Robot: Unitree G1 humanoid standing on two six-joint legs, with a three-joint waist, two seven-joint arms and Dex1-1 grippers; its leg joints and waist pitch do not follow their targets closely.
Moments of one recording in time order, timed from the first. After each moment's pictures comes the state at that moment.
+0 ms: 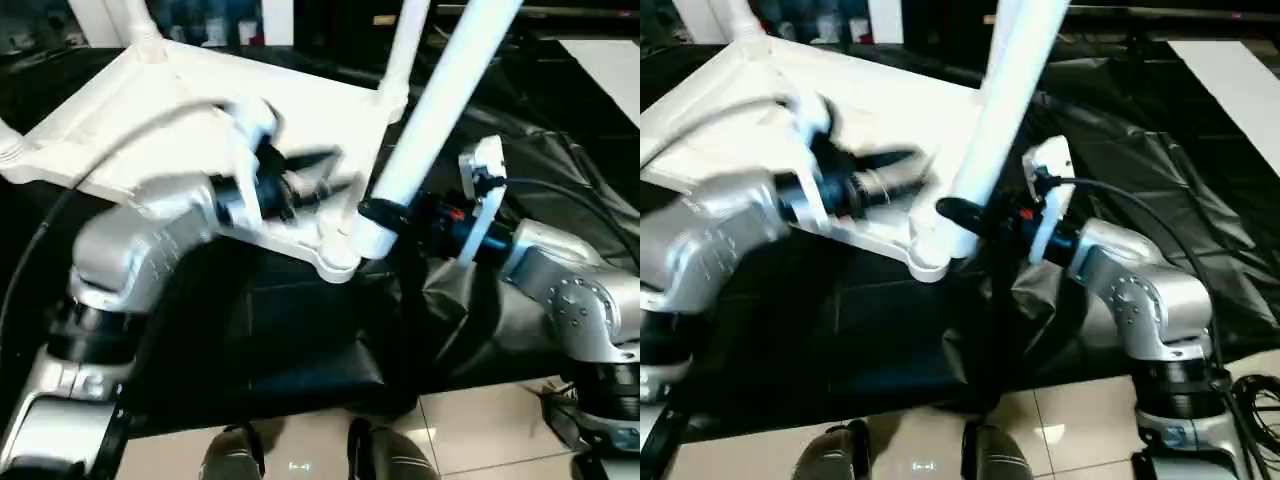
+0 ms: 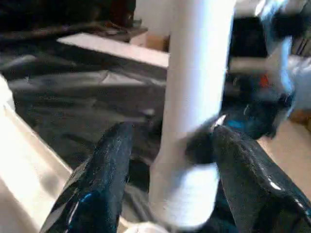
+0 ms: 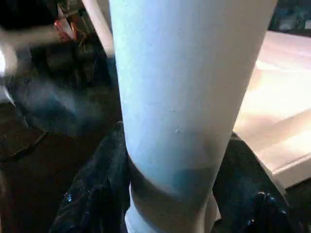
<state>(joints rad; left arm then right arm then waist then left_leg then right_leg) -0.66 0.45 -0.14 -0.01 -0.53 0.57 -0.86 -0.50 -0.38 -0.03 -0.11 0.61 0.71 0.75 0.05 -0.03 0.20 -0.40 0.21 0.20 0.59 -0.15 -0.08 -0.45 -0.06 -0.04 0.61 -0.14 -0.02</state>
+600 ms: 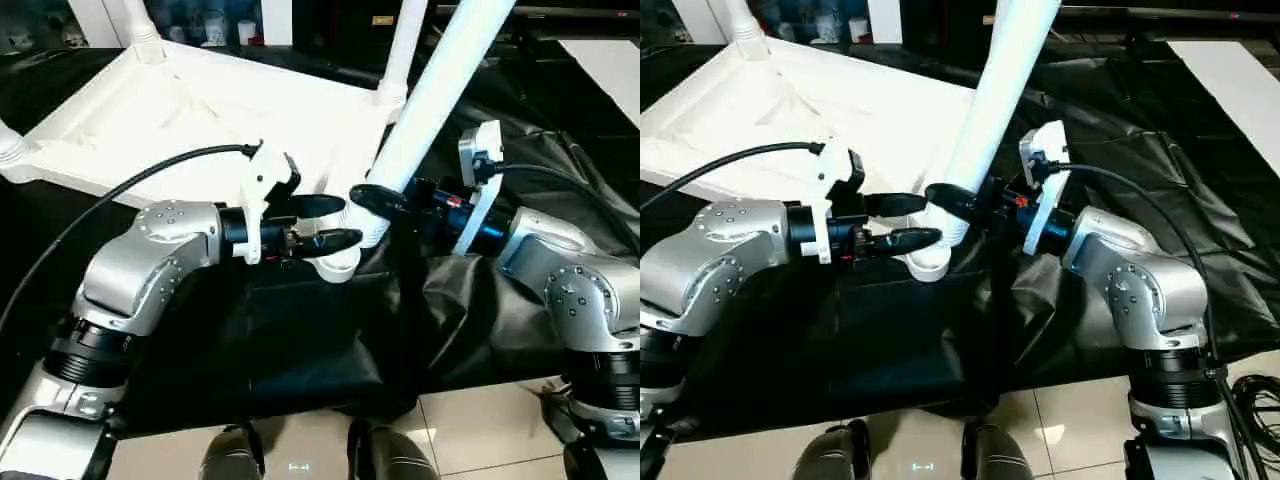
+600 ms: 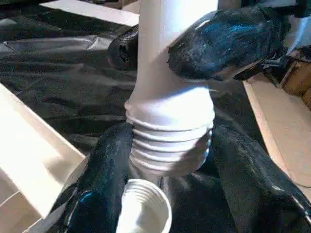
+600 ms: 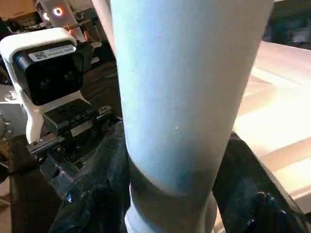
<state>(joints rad) -0.61 0.46 -0.20 -0.03 -0.47 0.56 -0.91 -0.54 -0.37 -0.03 -0.10 0.63 0.71 0.76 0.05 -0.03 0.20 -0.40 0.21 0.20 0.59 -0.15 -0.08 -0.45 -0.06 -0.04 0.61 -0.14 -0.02</state>
